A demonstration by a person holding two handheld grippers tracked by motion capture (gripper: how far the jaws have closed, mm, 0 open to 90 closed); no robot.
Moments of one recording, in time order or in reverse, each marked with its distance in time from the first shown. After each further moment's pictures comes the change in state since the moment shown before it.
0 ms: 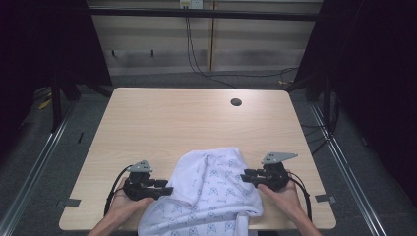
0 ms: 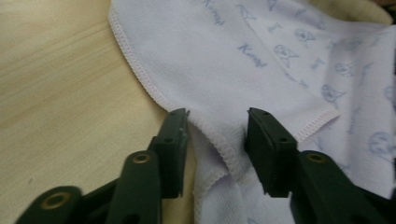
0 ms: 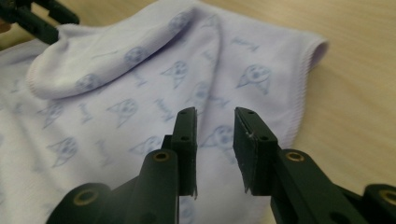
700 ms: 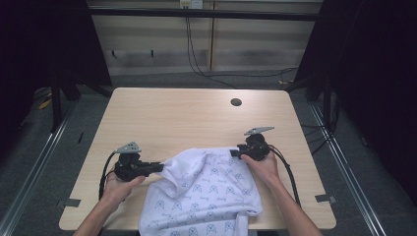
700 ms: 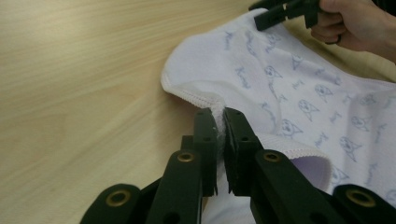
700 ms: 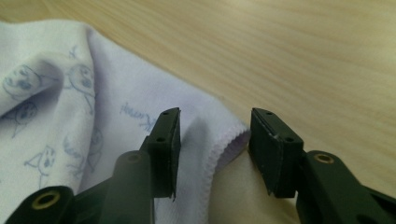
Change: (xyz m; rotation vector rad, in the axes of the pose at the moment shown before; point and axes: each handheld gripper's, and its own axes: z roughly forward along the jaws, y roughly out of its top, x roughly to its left) left arm 0.037 0.029 -0.034 -0.174 0.077 -0.034; right arm -0.055 0.043 0.077 0.069 -0.116 0.093
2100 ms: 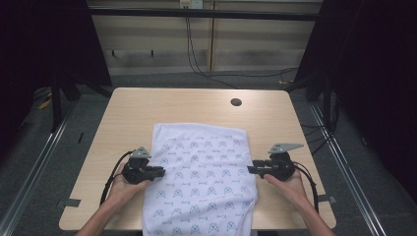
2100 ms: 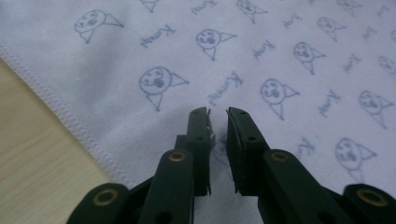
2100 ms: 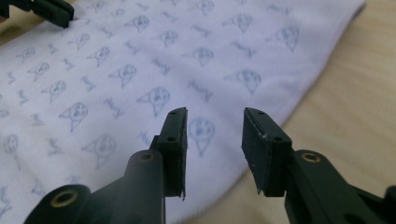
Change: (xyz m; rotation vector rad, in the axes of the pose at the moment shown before) left arm 0.002 -0.023 0.029 0.158 0.105 0.093; right arm 0.015 -0.053 -0.084 -0.040 0.087 -0.035
